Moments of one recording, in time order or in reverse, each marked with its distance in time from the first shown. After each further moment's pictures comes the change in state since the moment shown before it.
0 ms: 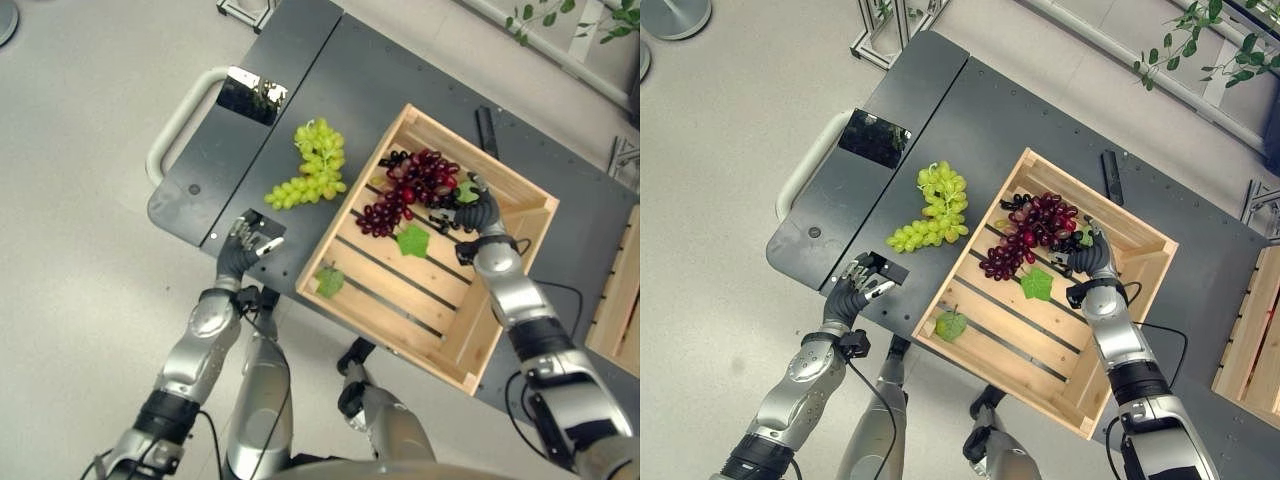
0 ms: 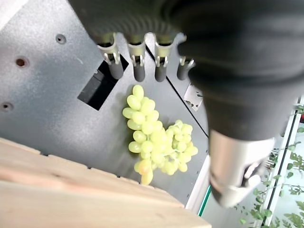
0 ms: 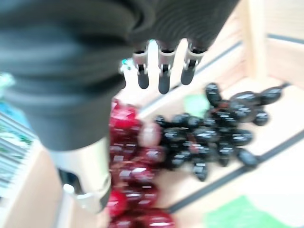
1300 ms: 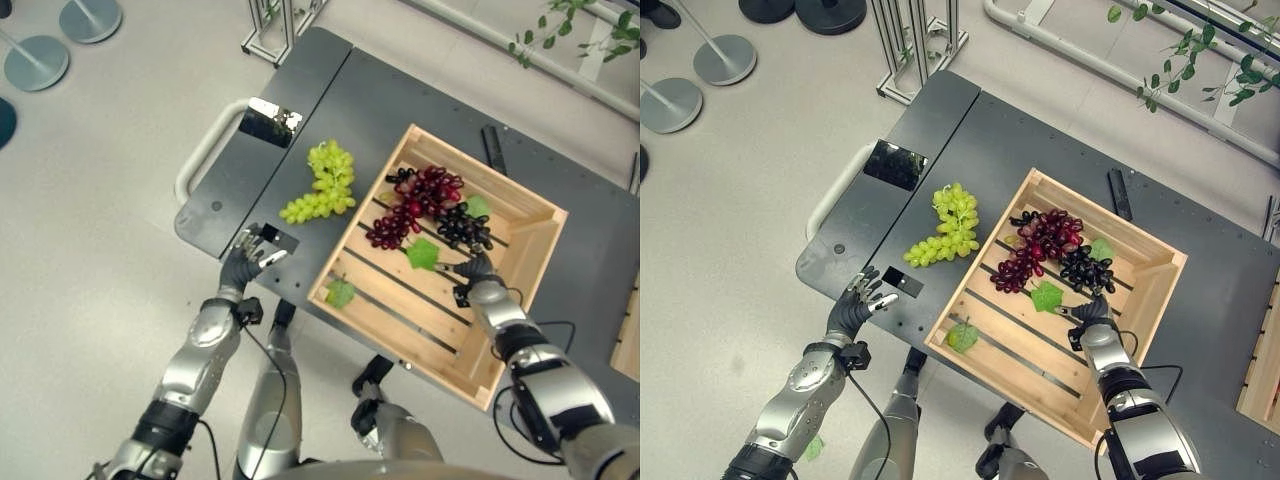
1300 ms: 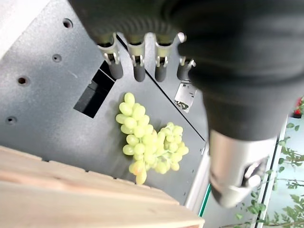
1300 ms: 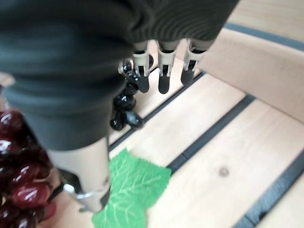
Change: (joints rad) left arm 0.041 -0.006 -0.004 0.001 -0.003 0.018 -0.040; right arm -0.022 0.040 0.037 0.416 0.124 -0.014 -0.024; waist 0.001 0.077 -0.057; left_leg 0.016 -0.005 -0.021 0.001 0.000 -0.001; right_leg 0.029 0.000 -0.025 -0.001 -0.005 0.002
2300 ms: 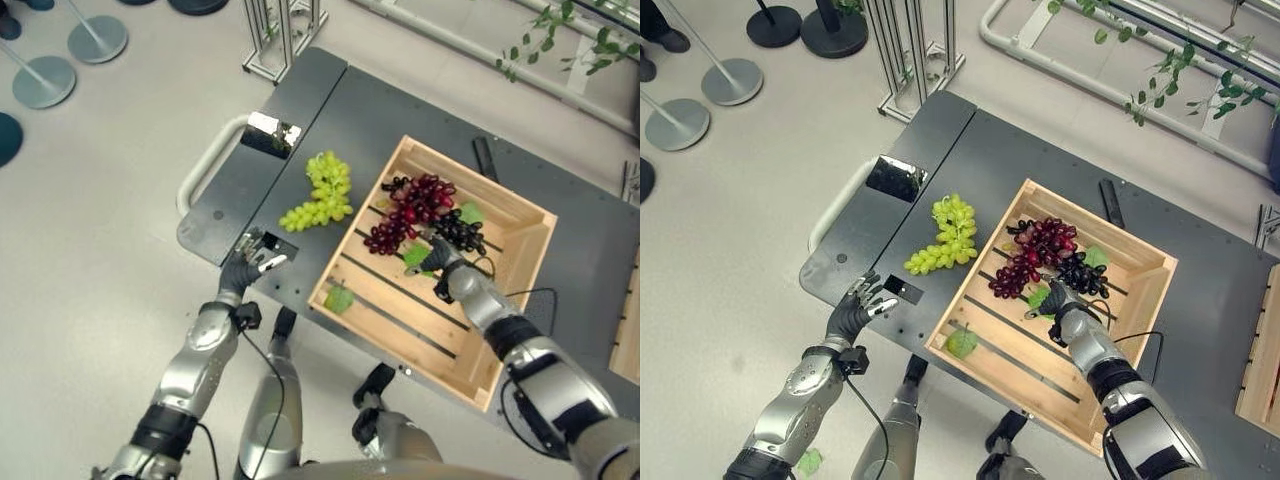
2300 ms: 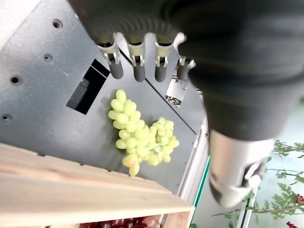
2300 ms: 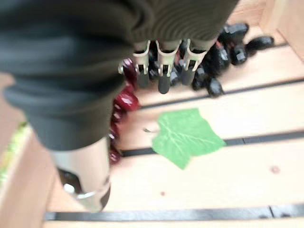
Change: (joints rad) left arm 0.002 -0.005 0.012 0.002 0.011 0.019 -0.042; right arm -0.025 0.012 0.245 -0.142 -0.343 0.024 0.229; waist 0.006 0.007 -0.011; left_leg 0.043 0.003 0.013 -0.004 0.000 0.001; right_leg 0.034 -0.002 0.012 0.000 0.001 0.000
